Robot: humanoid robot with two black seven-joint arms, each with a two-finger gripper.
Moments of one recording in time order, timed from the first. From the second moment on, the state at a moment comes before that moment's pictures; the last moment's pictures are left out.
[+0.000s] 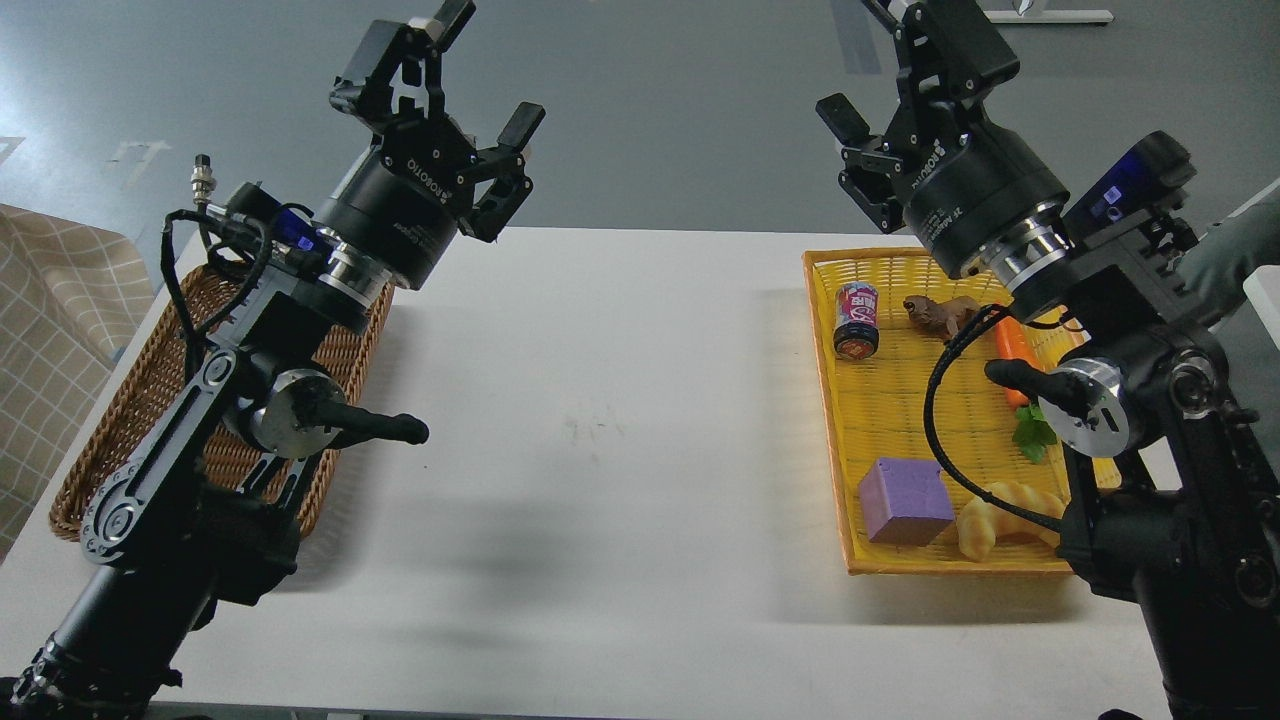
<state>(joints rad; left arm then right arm) -0.35 0.18 -1.31 -1.60 0.79 -0.15 -0.07 0.46 0.00 1.38 1.67 -1.14 0.19 -0.26</state>
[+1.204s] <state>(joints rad) -0.33 0.16 -1.31 -1.61 0.79 -0.15 -0.07 0.44 0.00 1.37 1.70 -1.14 0.19 -0.26</state>
